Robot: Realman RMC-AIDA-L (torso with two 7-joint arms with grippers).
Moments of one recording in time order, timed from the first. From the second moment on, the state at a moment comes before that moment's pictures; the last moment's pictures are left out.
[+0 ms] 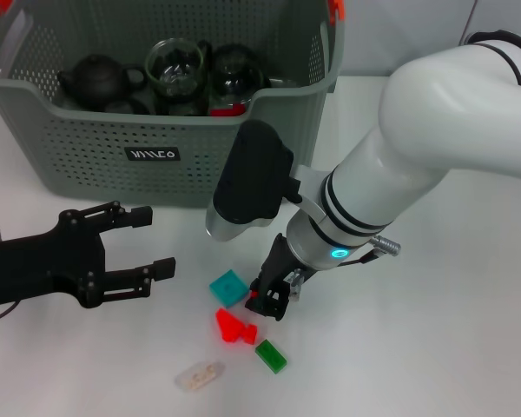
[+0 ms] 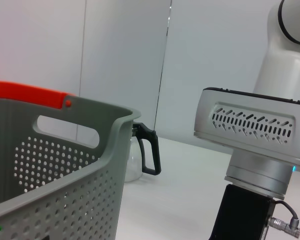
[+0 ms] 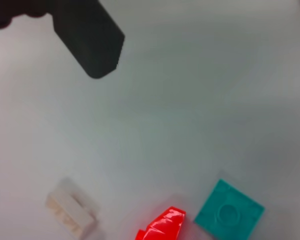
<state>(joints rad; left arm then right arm) -0.40 -2.11 0.37 0.75 2.16 1.81 -1.14 1.05 2.12 -2.06 -0.72 -2.13 -0.99 2.44</state>
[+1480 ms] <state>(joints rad) -0.39 -2.11 0.32 0.73 2.09 1.82 -1.14 1.01 2.10 -1.19 -1.16 -2.26 -1.17 2.25</state>
